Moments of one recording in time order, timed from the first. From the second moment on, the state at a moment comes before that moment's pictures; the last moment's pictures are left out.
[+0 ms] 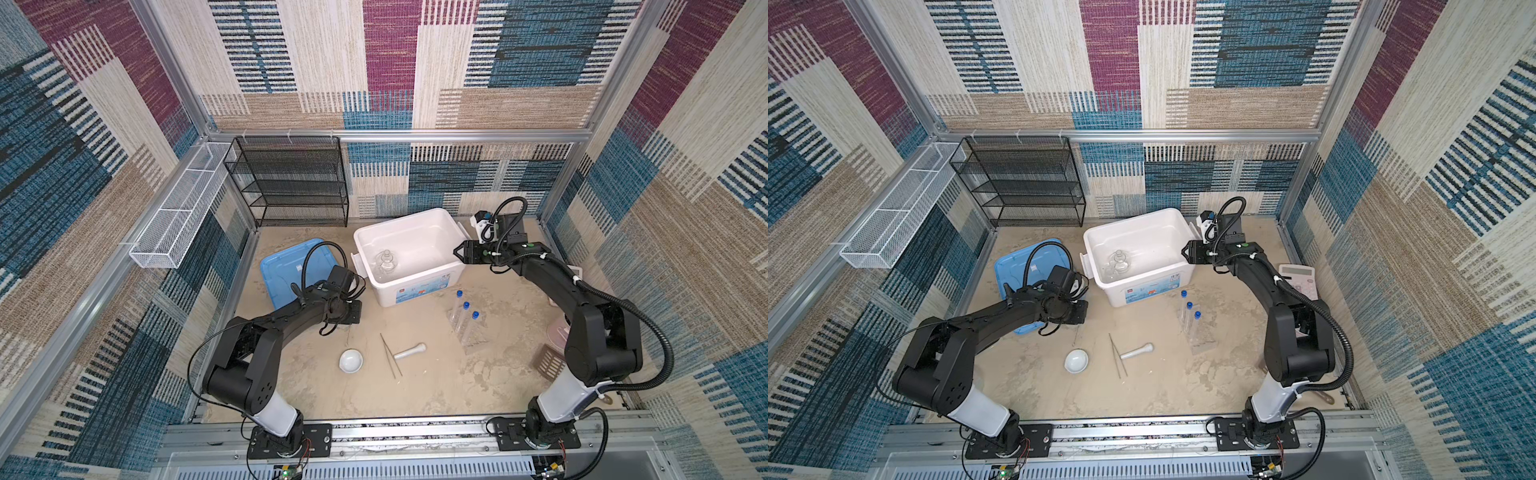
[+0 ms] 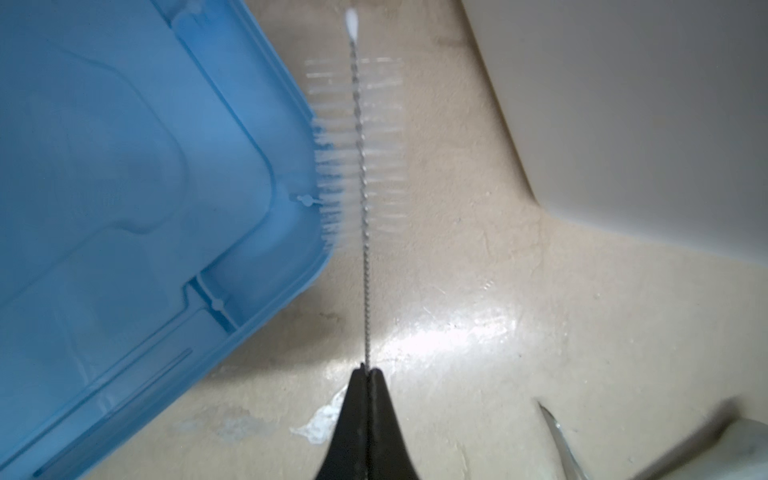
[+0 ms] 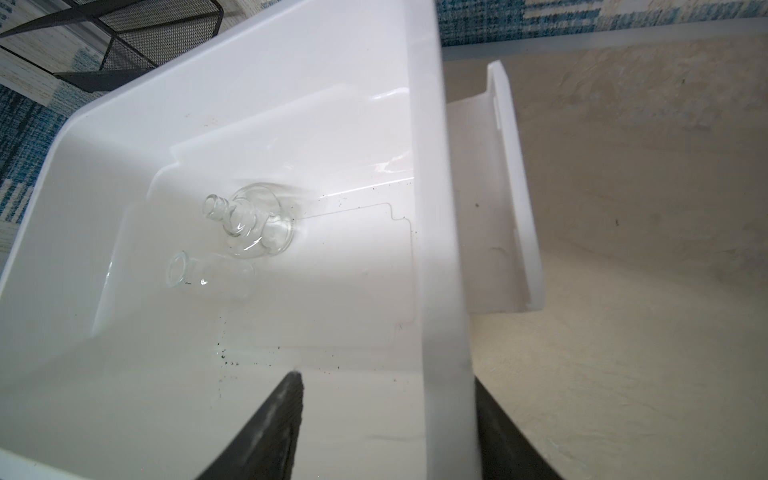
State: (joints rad) left arm -0.38 1.59 0.93 -0.49 0.05 -0.26; right arm 0.15 1.67 1.31 -0.41 -0.39 0.14
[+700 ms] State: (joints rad) left arm -0.37 1.42 0.93 -0.54 -0.05 -0.30; right arm 0.15 1.61 1.21 -0.35 -0.47 0.20
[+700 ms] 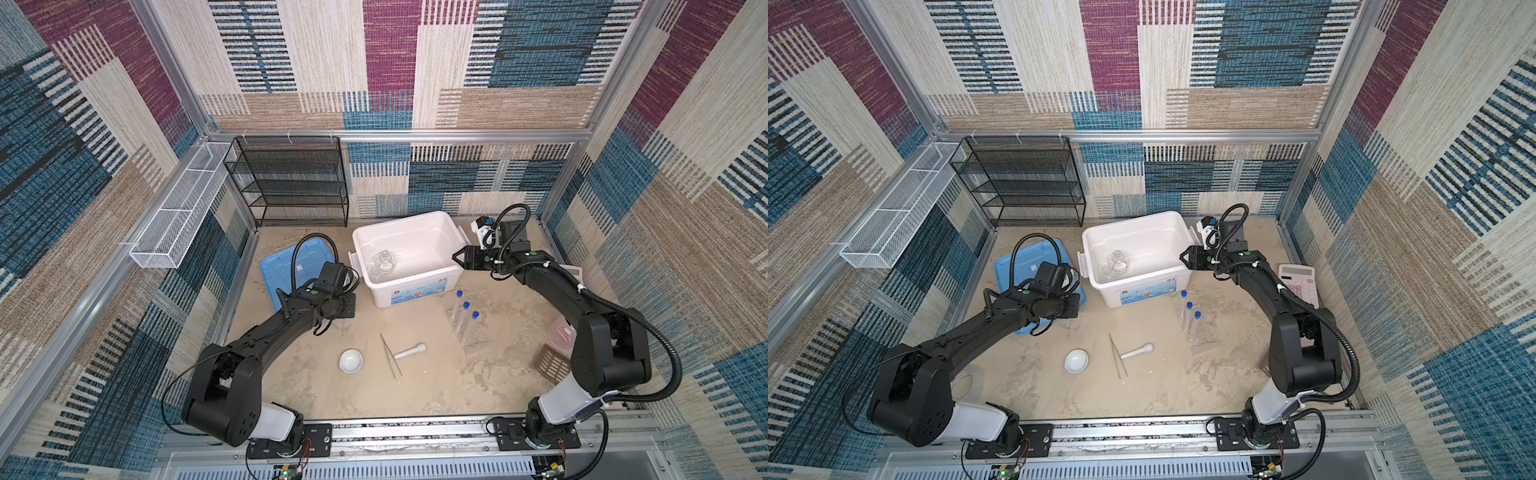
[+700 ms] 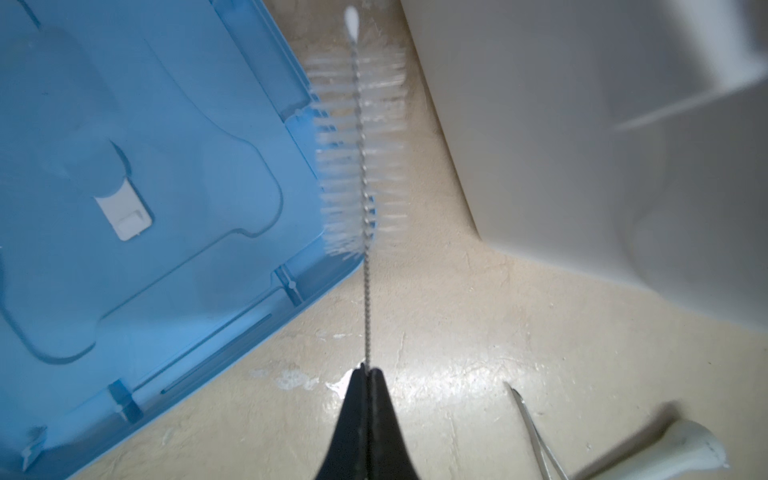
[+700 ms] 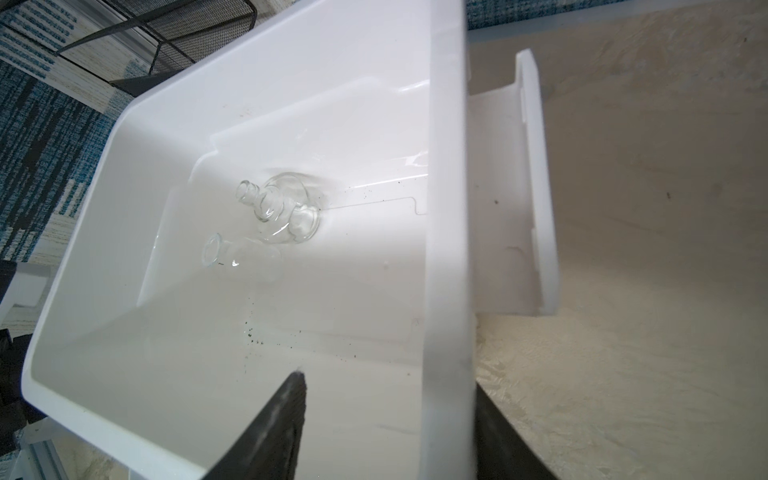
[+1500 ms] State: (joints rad) left arm -0.31 1.29 1.16 -0.60 -0.15 -0.25; right arm 0.17 1.59 1.17 -0.31 -0.55 0.23
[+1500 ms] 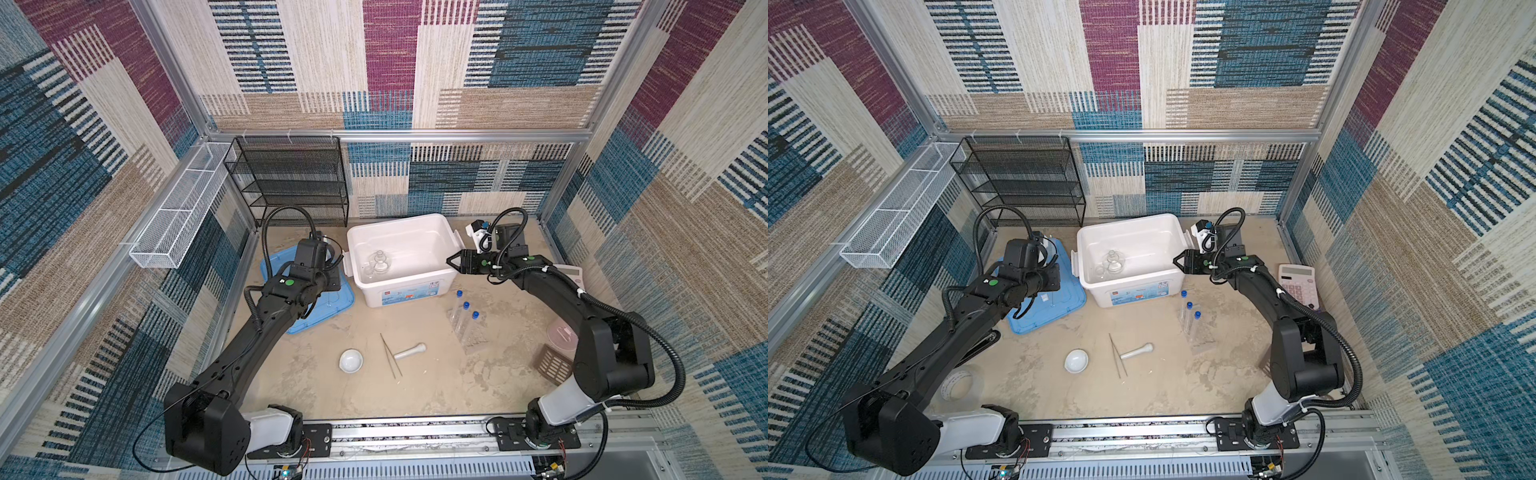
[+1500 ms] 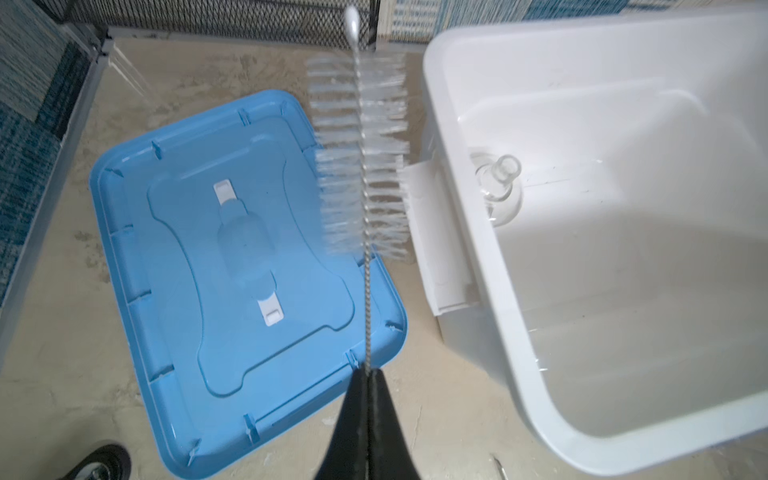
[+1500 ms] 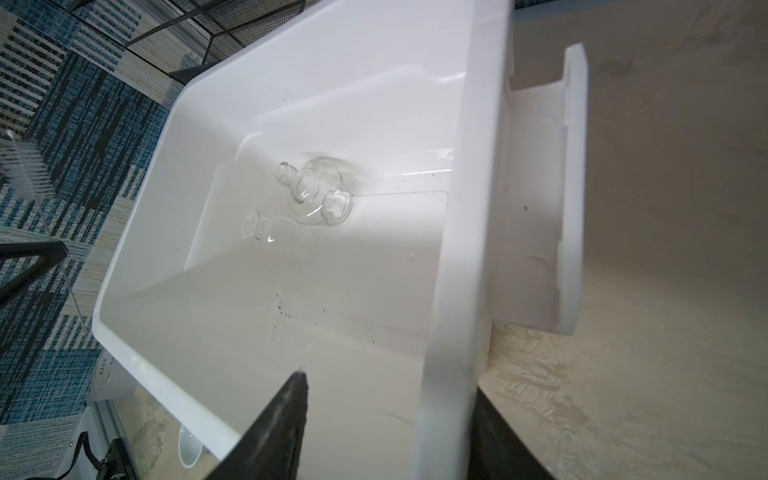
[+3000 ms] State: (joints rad) left arm -0.48 2.10 1.89 -0.67 0.19 -0.16; right arm 0.17 1.46 1.11 -0.25 -0.36 0.19
